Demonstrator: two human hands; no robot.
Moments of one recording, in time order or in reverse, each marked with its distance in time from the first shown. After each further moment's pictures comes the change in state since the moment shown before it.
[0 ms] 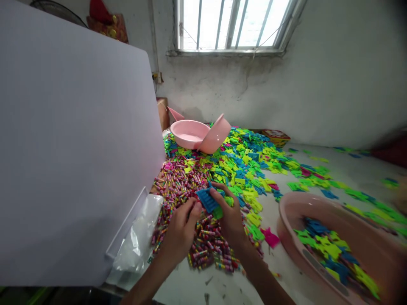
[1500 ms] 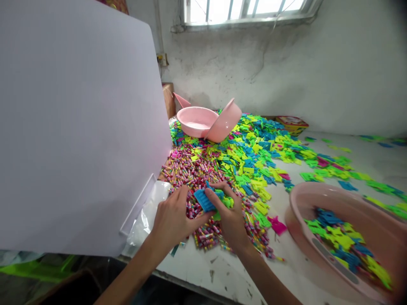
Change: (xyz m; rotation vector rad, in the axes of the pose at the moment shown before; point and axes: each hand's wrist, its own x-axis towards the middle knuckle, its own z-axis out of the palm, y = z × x) left_hand -0.012 0.006 -0.032 0.951 0.026 0.245; right_hand -0.037 -0.005 0.013 -0.105 -0.105 -0.050
